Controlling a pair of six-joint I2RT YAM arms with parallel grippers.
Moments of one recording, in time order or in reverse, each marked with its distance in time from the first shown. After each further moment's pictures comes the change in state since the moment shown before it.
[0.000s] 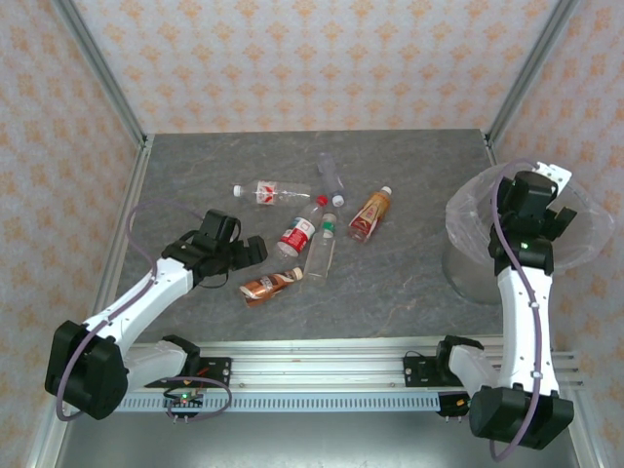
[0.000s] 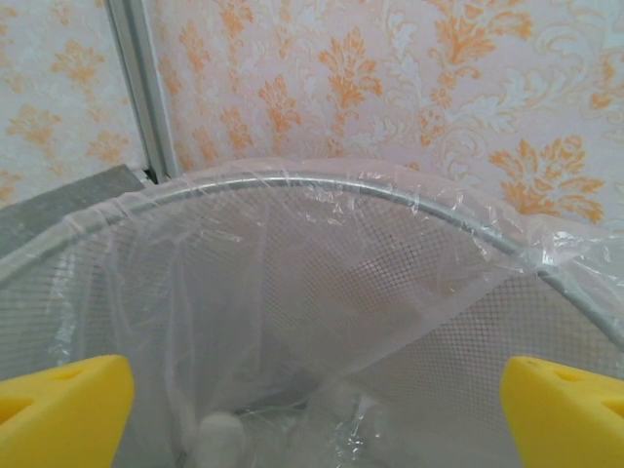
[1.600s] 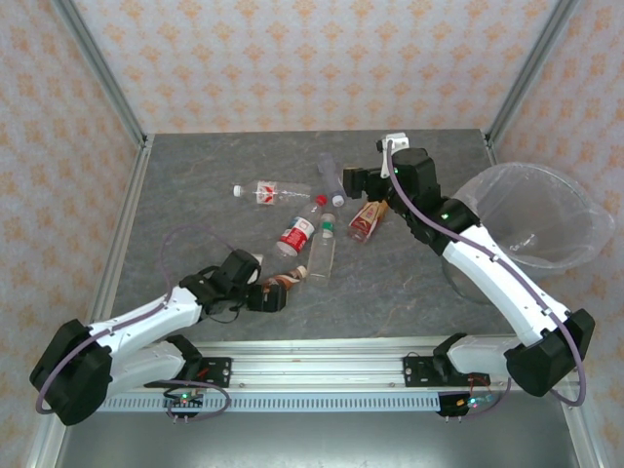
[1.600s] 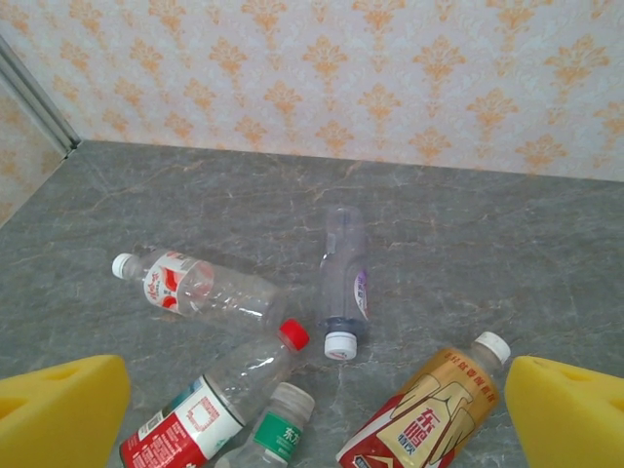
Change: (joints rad) left arm -0.292 -0.069 -0.264 0.158 0.077 0.097; right arm 0.785 0.298 0.216 0.080 -0.334 0.113
